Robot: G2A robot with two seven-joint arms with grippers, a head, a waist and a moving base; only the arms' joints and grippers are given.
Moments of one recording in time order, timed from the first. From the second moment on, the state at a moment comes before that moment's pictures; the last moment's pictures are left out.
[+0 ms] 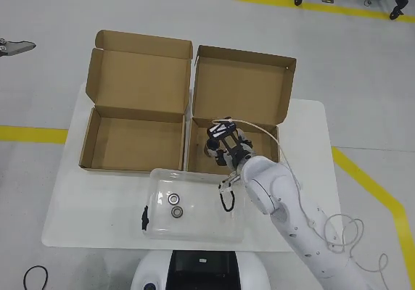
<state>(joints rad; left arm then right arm) 0.60 -0.17 -1.14 -1.49 0.83 -0.81 -0.08 -1.13 -1.35 0.91 -1.87 -1.36 0.06 0.94</state>
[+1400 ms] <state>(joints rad) 0.60 -0.17 -1.14 -1.49 0.83 -0.81 -0.08 -1.20 -1.33 0.73 -1.71 -1.28 -0.56 0.63</state>
